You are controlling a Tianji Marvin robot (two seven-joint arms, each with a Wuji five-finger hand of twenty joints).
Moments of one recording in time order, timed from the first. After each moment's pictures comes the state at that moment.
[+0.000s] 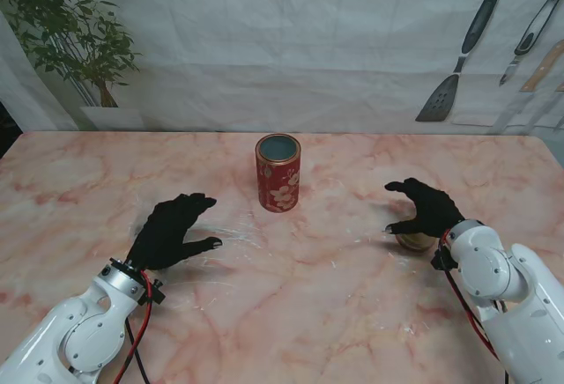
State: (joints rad) left arm 1.82 -1.10 -1.40 -1.69 0.88 -0.40 0.25; right arm -1.61 -1.06 1.47 -1.57 -0.69 0.01 0.23; left_hand 0.76 -0.10 -0.03 -0.05 0.42 0.27 0.12 0.50 0.38 0.30 0.18 0.33 0.30 0.35 0.24 0.39 0.11 0.39 0.57 0.32; right_hand 0.49 -0.66 0.64 -0.09 0.20 -0.14 0.25 0.45 0.16 0.08 0.08 0.46 0.13 0.02 0.11 0.27 -0.05 0.05 0.34 0.57
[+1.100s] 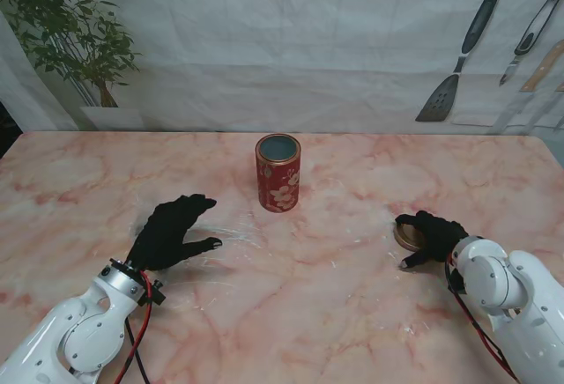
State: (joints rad) left arm 1.82 -1.10 -1.40 -1.70 0.85 -0.40 0.23; right arm -1.64 -1.01 1.45 -1.55 -0.85 0.07 0.42; left_hand 0.76 -0.10 -0.03 -0.05 0.42 0.27 0.12 0.50 0.39 0.30 0.18 0.33 0.31 0.34 0.24 0.39 0.11 0.38 0.57 0.32; right_hand 0.49 -0.66 0.63 -0.07 0.13 -0.16 0.07 0.58 0.11 0.09 0.01 0.46 0.11 0.06 0.17 0.30 -0.03 0.18 0.53 0.45
